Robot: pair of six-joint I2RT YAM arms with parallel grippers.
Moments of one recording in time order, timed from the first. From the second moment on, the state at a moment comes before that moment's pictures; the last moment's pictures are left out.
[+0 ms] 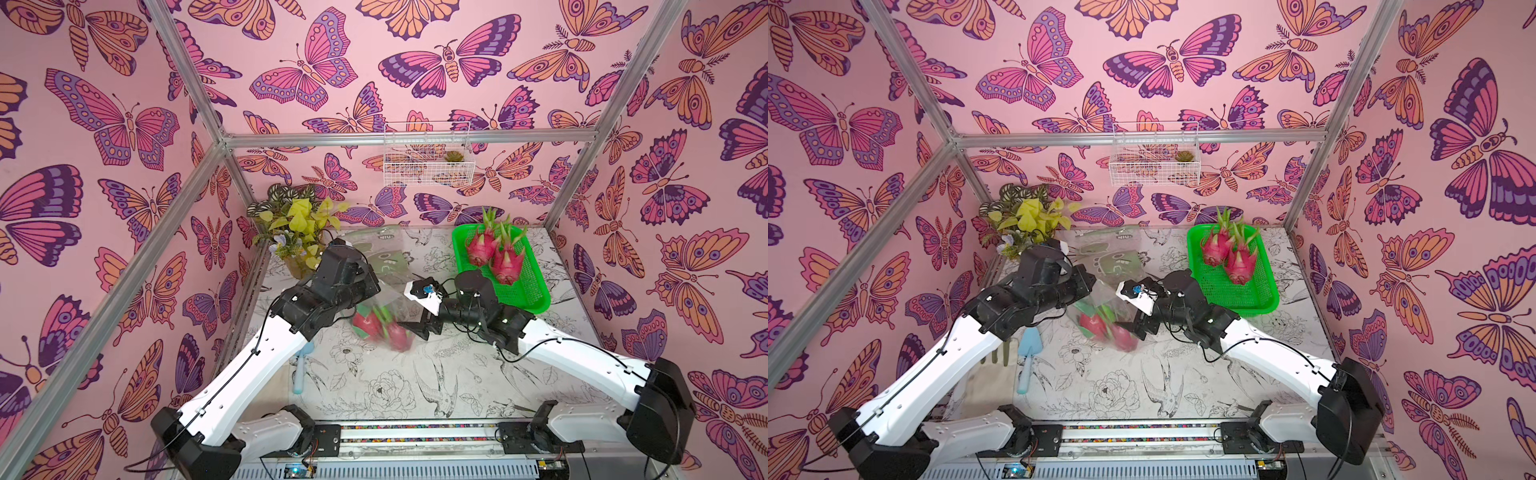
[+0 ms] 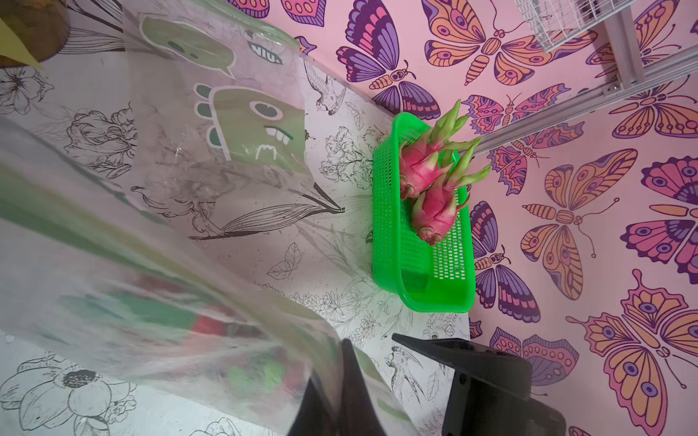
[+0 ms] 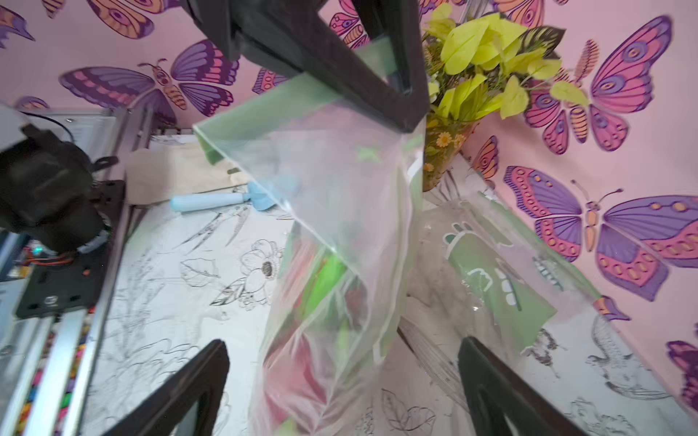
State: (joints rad) left arm -0.62 1.18 1.28 -0.71 -0.06 -0.90; right arm 0.81 1.30 0.94 -0.01 -0.31 -0.37
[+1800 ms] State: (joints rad) left arm -0.29 1.26 0.58 0.44 0.48 -0.11; right arm 0.30 1.27 1.01 -0.08 -0.79 -0.02
